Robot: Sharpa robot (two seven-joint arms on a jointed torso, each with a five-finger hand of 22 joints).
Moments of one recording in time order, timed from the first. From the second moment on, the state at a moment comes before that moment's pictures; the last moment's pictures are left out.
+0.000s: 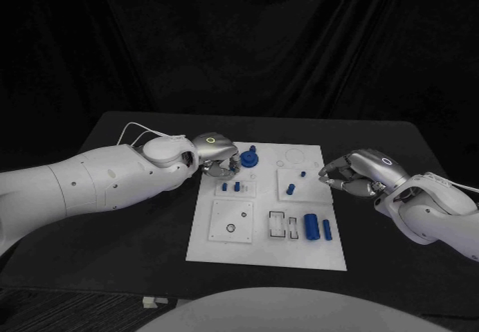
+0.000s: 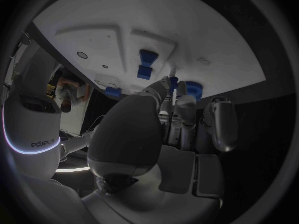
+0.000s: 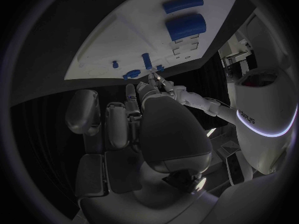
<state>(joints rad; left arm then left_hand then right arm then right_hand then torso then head) 1.24 -0.64 -0.22 1.23 -1.71 -0.29 0.24 1.49 -0.07 0.31 0.07 0.12 1.09 0.07 0.10 0.37 1.12 0.04 0.21 0.31 1.29 -0.04 1.18 0.85 0.06 1.41 0.08 1.30 1.31 1.16 -1.06 -0.25 1.60 -1.49 -0.65 0.15 1.40 0.00 0.13 0.27 0.32 1.05 0.08 0.09 0.28 1.46 -0.01 1.55 1.31 1.46 -0.07 1.32 1.31 0.08 1.44 0.04 1.05 1.31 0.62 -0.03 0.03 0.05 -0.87</state>
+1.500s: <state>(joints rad) 1.23 -0.61 -0.21 1.21 -1.71 -0.26 0.23 1.49 -0.07 0.31 0.07 0.12 1.09 0.07 0.09 0.37 1.12 0.03 0.19 0.31 1.27 -0.04 1.17 0.83 0.06 1.40 0.08 1.27 1.31 1.16 -1.06 -0.25 1.60 -1.49 -0.64 0.15 1.40 0.00 0.13 0.27 0.32 1.05 0.08 0.09 0.28 1.46 -0.01 1.55 1.31 1.46 -0.07 1.32 1.31 0.08 1.44 0.04 1.05 1.31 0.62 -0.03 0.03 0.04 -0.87</state>
